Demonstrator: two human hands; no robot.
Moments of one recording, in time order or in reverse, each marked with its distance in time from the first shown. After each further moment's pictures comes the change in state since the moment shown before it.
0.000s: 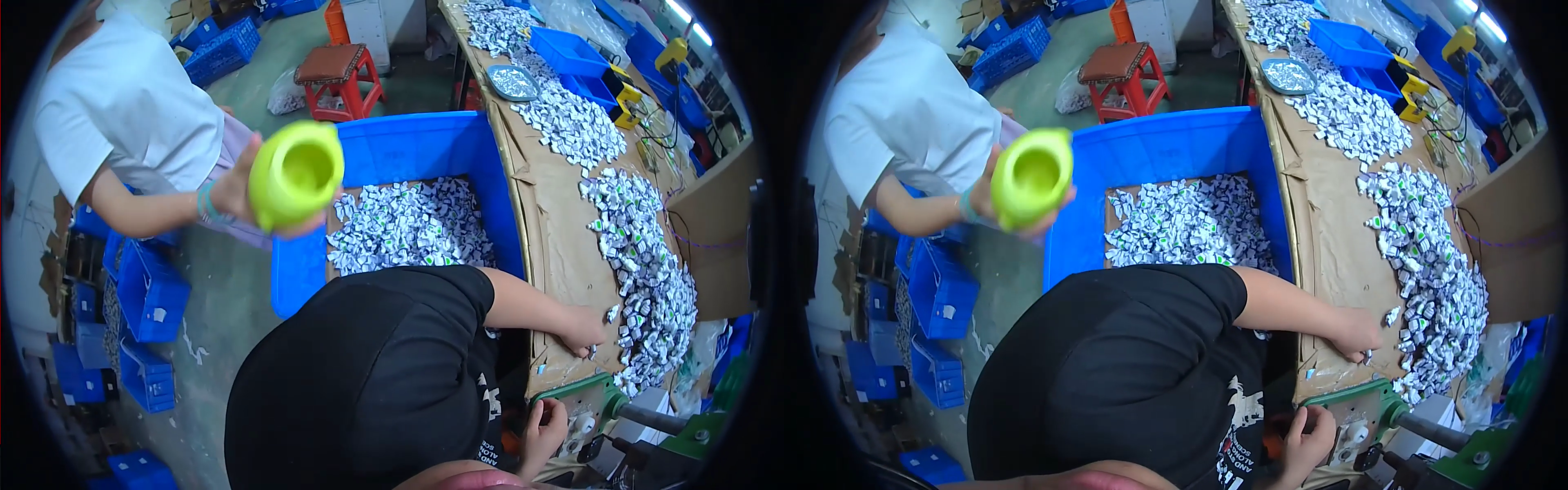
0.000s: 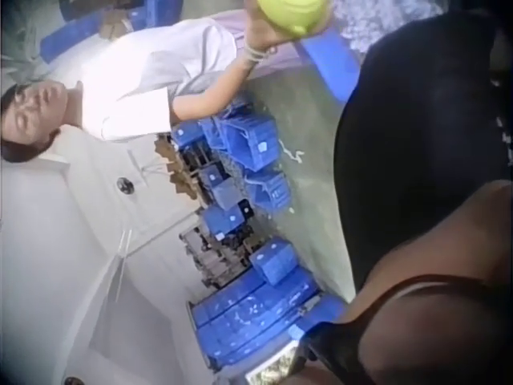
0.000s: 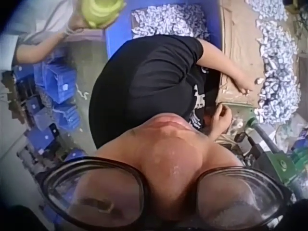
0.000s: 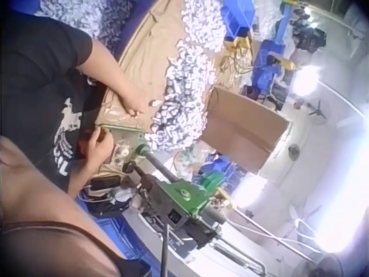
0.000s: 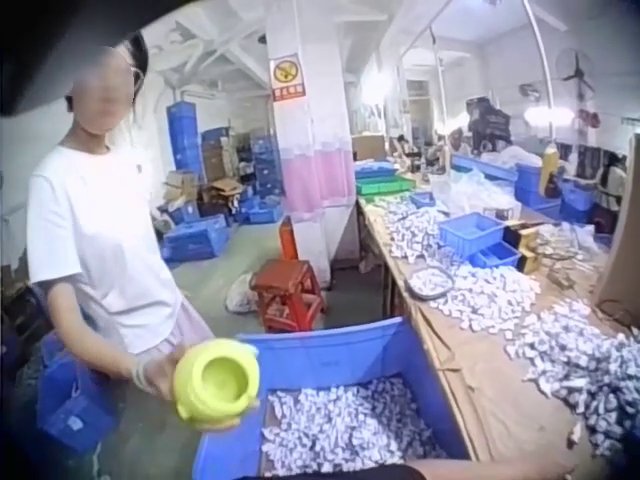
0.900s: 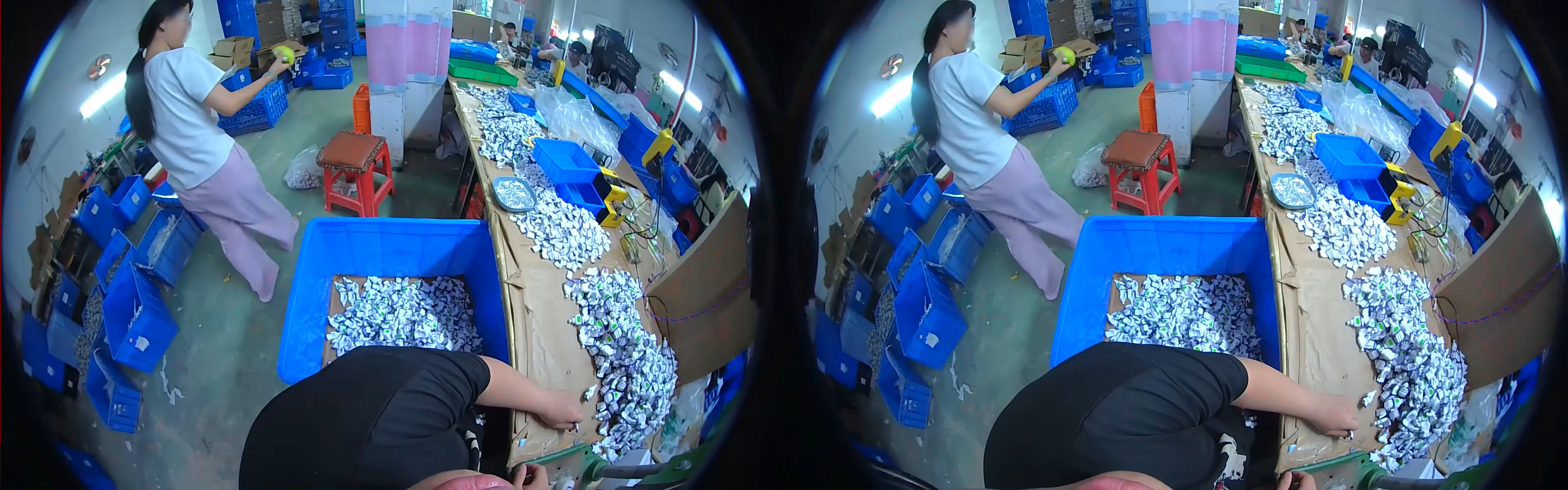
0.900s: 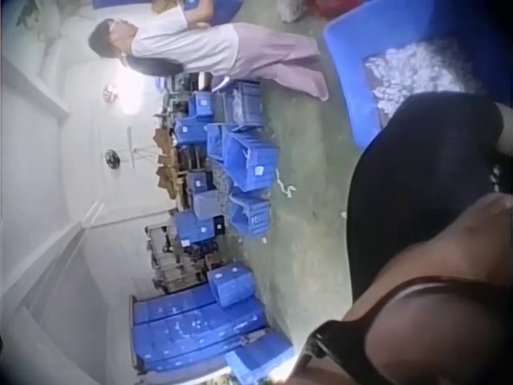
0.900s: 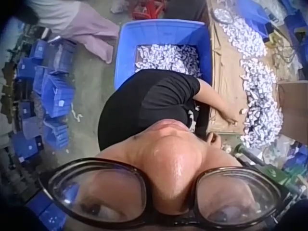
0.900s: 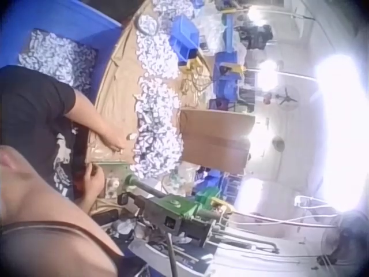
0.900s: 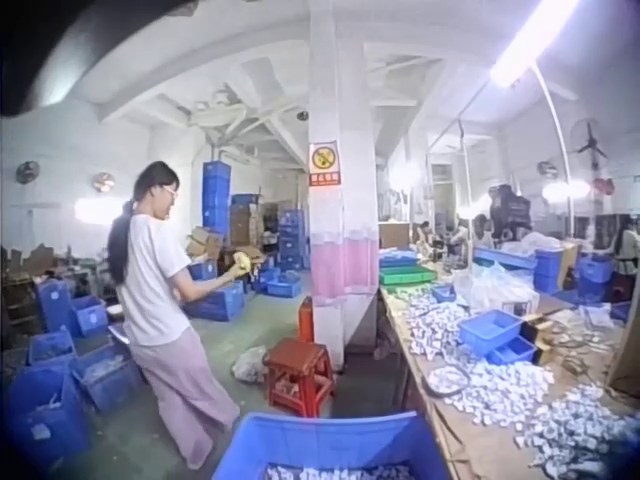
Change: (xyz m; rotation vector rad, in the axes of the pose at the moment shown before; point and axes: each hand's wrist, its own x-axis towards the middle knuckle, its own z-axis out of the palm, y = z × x) left_hand 0.004 -0.003 0.023 -0.042 0.271 0.237; right_hand 0.007 0.018 -0.007 -0.132 -0.207 0.132
